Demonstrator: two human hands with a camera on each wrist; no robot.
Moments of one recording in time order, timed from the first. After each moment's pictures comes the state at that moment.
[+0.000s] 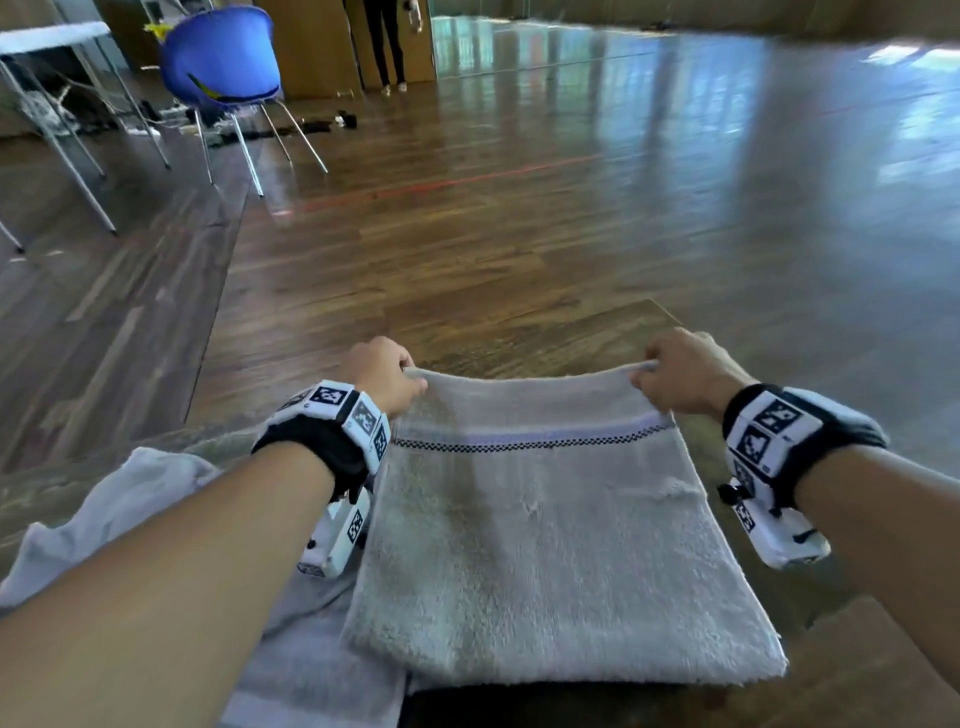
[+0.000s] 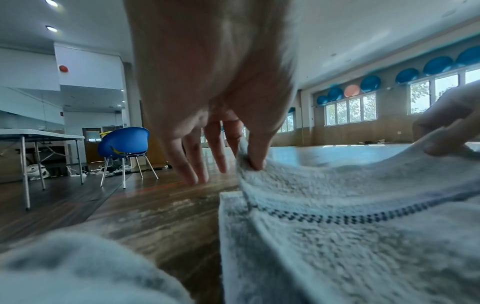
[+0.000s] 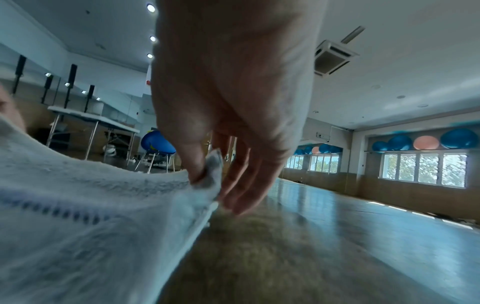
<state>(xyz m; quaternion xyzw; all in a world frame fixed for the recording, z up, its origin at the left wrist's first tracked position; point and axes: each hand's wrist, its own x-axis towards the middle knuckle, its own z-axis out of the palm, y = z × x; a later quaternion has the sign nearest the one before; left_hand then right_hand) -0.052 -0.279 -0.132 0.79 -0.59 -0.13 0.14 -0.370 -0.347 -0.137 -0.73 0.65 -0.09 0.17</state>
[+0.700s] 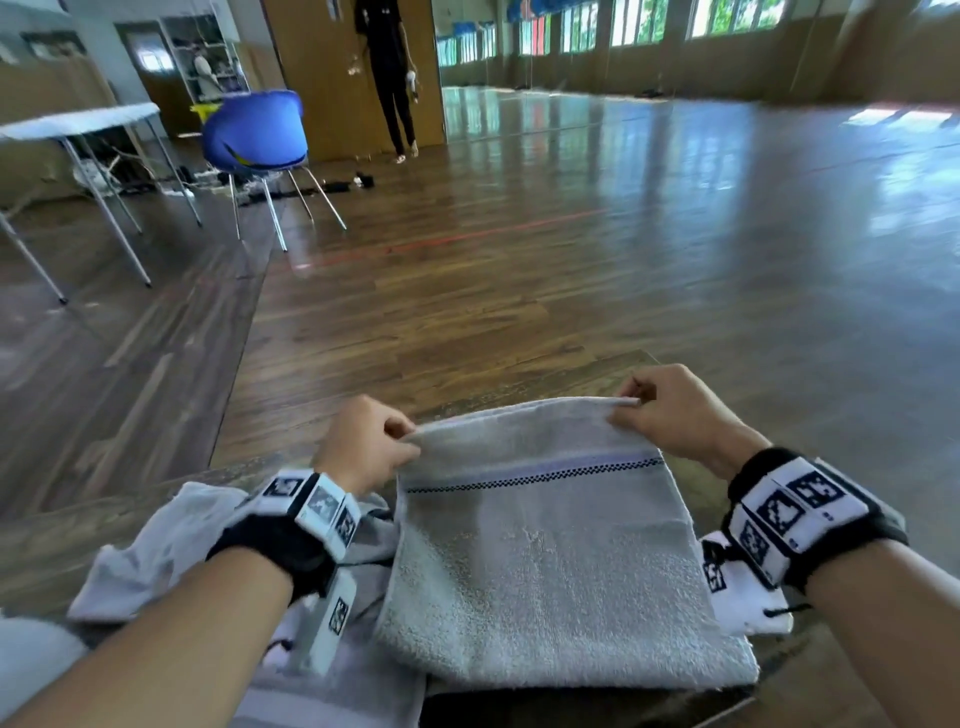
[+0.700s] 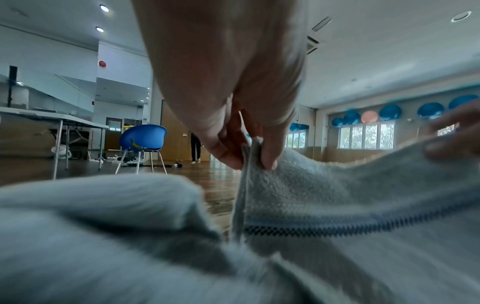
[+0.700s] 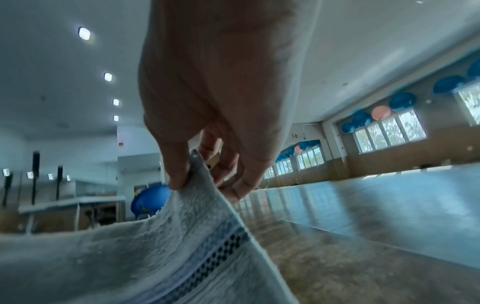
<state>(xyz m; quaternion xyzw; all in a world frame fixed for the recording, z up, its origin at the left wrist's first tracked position) -0.052 -0.202 -0.094 0.73 -0.63 -0.14 0.25 -0.367 -0.297 -0.101 -0.72 0.56 -0.28 0.30</state>
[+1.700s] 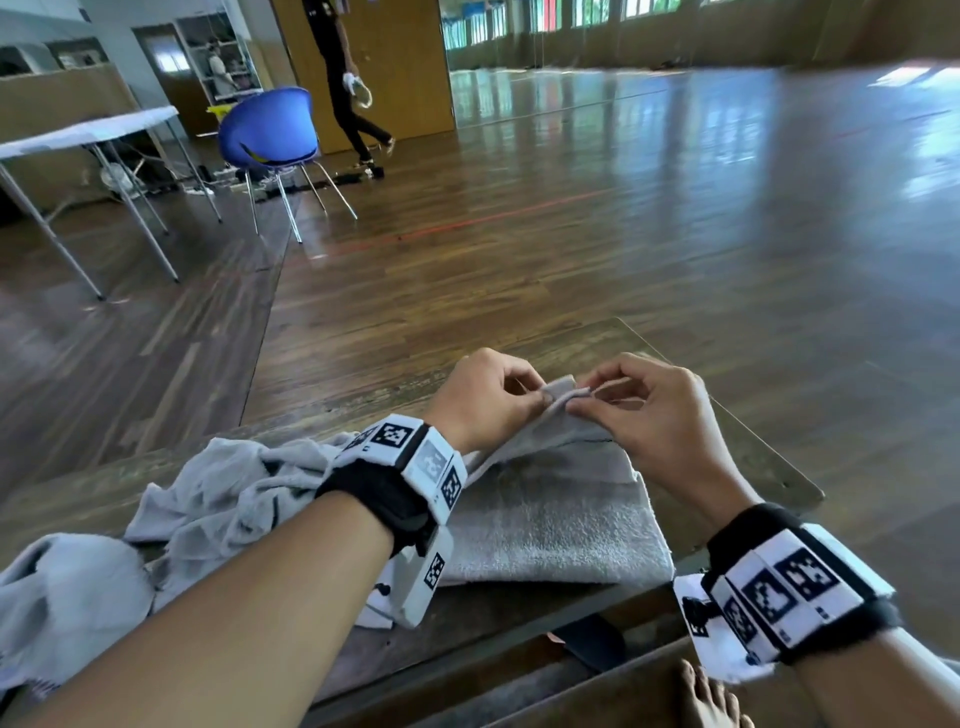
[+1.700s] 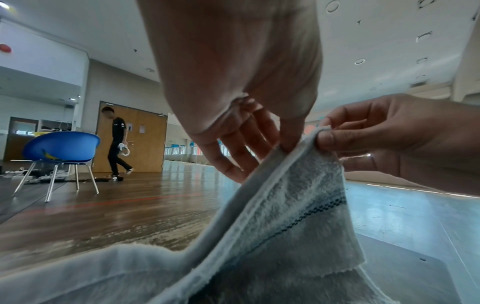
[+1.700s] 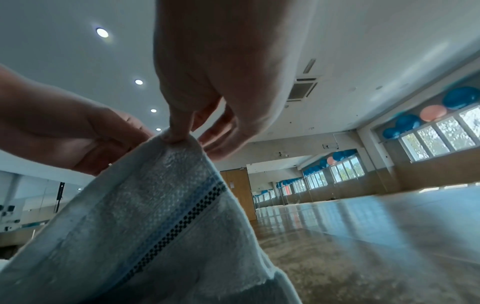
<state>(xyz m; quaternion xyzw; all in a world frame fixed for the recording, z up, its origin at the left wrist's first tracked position) -0.201 -0.170 -0.055 0.61 -0.71 -0.21 0.29 -0.397 -0.190 -0.099 -0.71 0.39 -0.51 0.28</state>
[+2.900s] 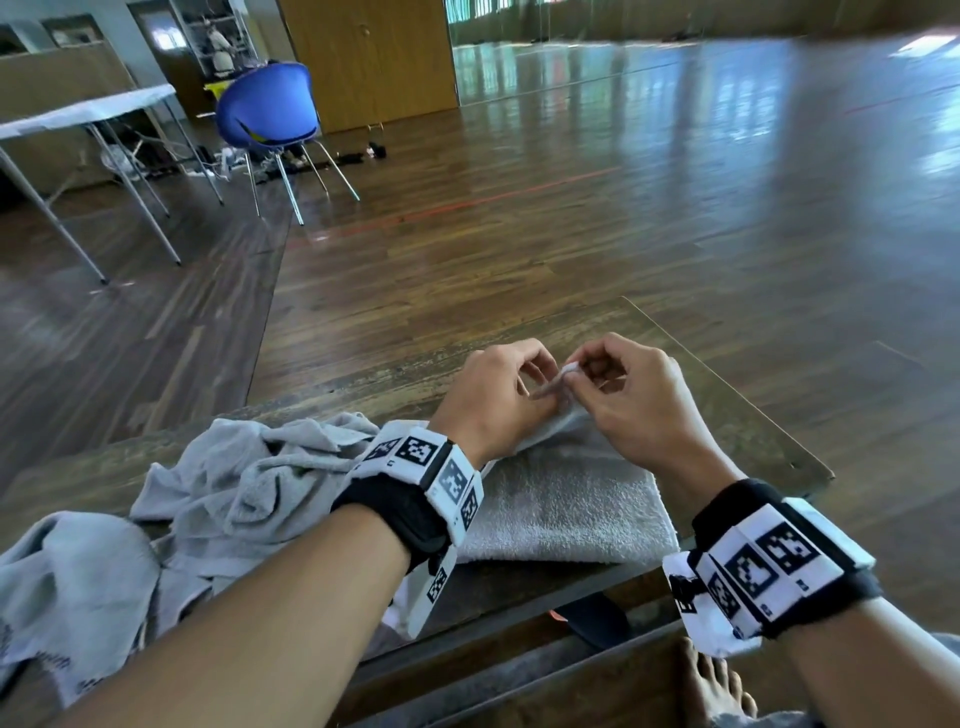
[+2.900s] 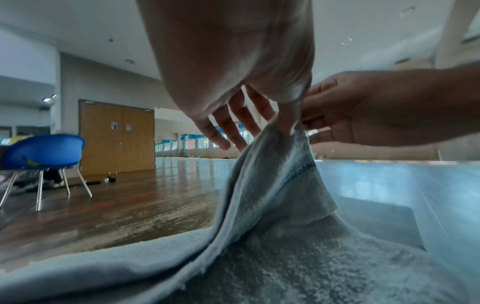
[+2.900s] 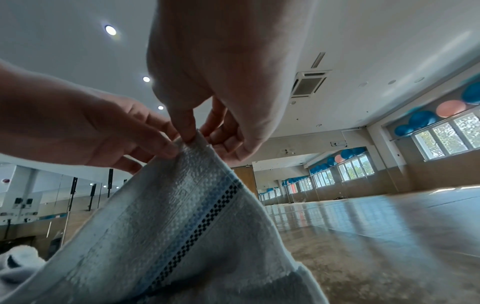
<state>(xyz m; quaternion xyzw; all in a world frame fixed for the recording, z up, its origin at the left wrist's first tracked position) -0.212 -0.155 -0.074 0.58 -0.72 -0.16 0.34 -0.379 -0.190 -0.103 -0.72 0.42 -0.47 0.27</state>
